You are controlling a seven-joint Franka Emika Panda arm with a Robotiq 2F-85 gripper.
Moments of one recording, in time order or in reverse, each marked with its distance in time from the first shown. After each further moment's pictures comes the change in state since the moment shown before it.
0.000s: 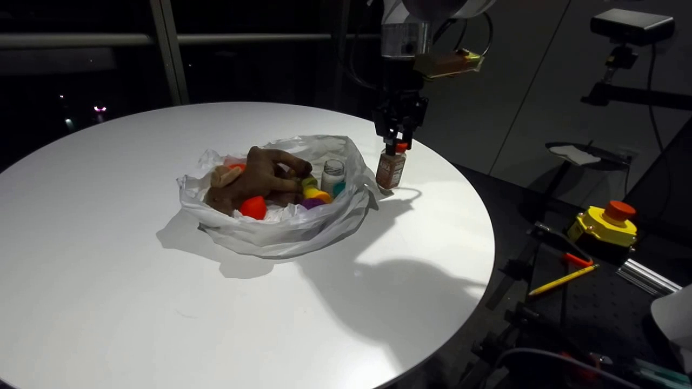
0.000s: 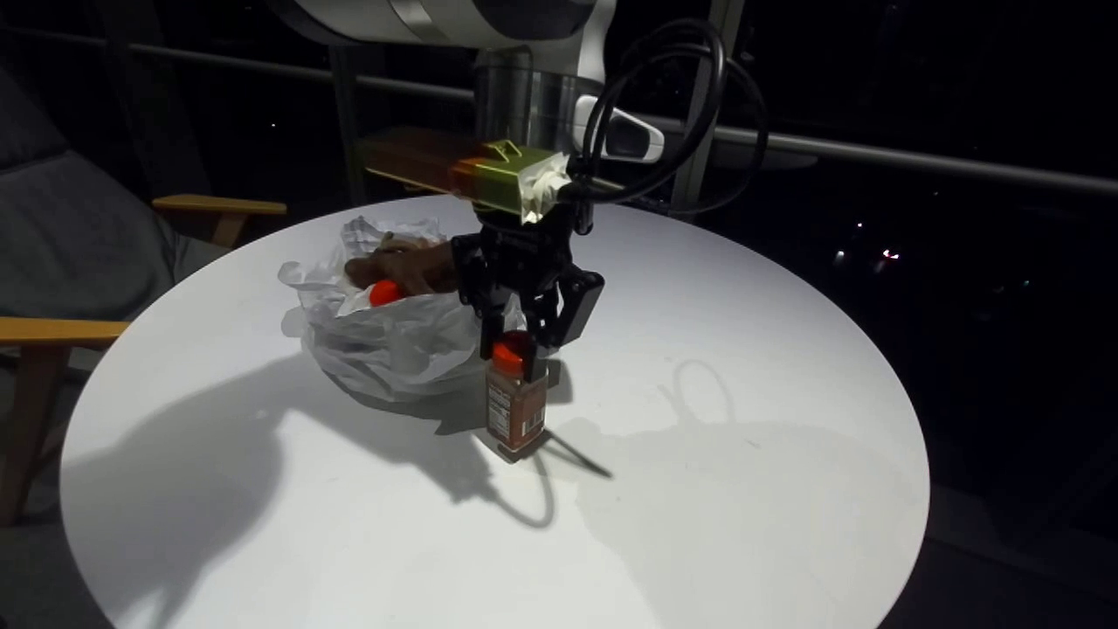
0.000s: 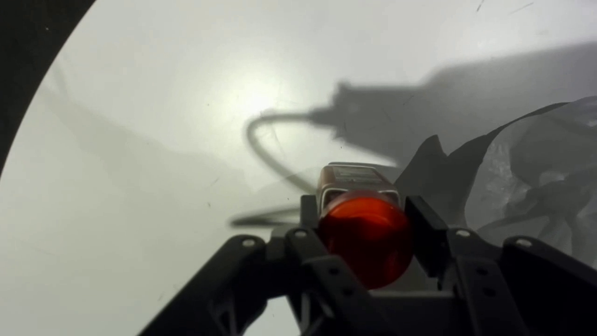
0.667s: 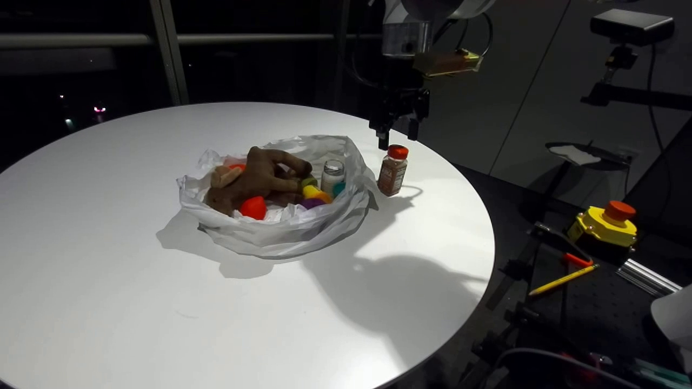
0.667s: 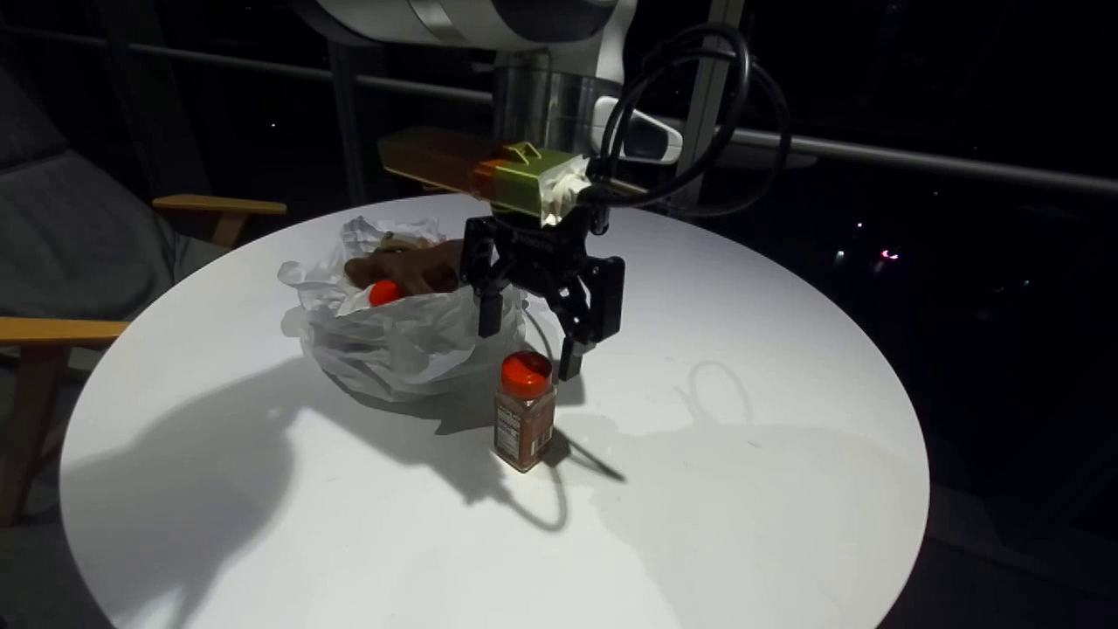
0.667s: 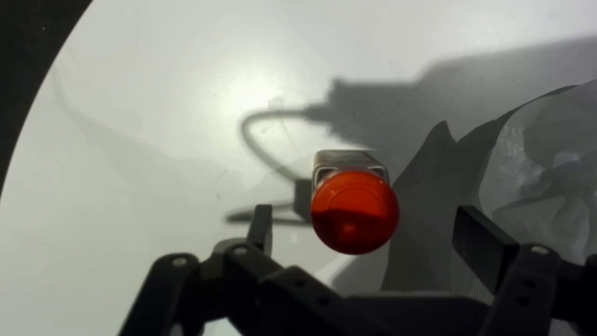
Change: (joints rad) arm -0.003 0.007 -0.016 0.016 0.014 0.003 -0.011
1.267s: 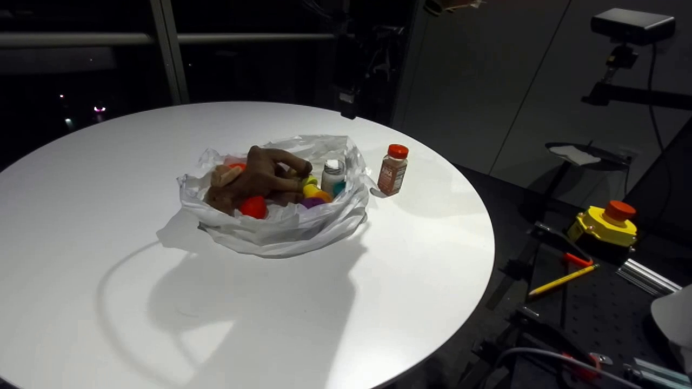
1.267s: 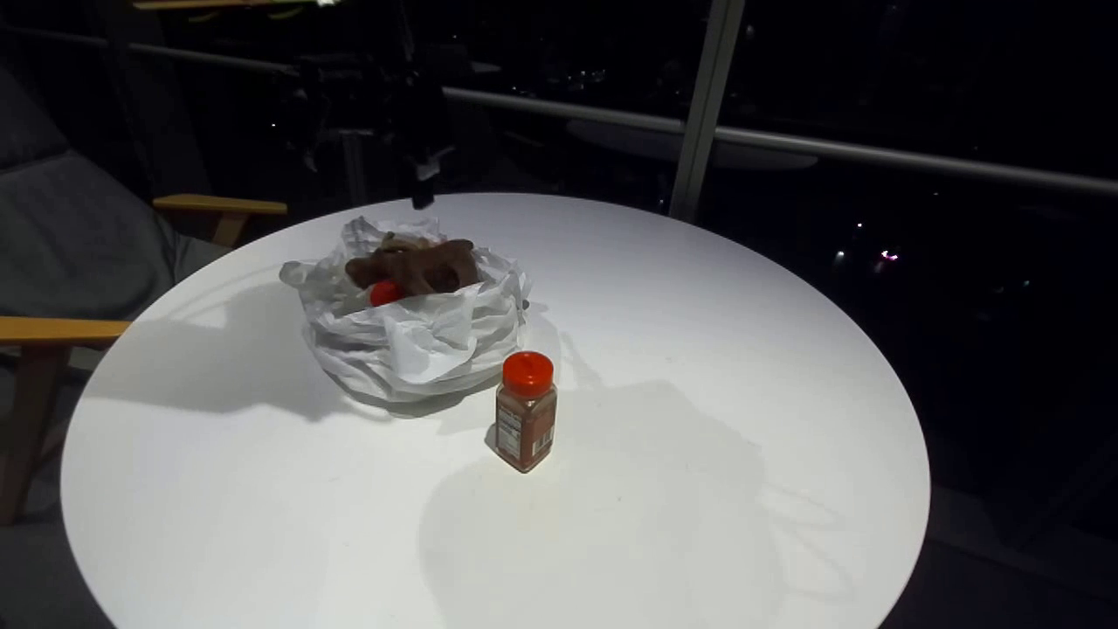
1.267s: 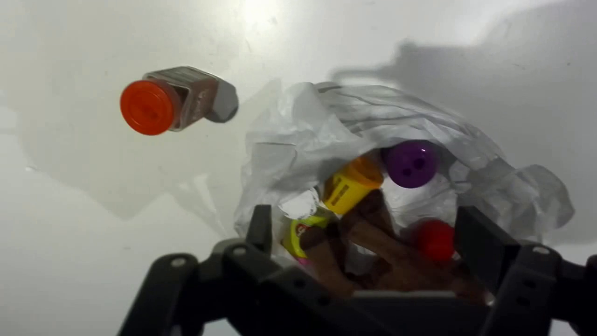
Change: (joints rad) arm 0.186 -0.266 0.142 -0.115 -0.138 0.040 0.063
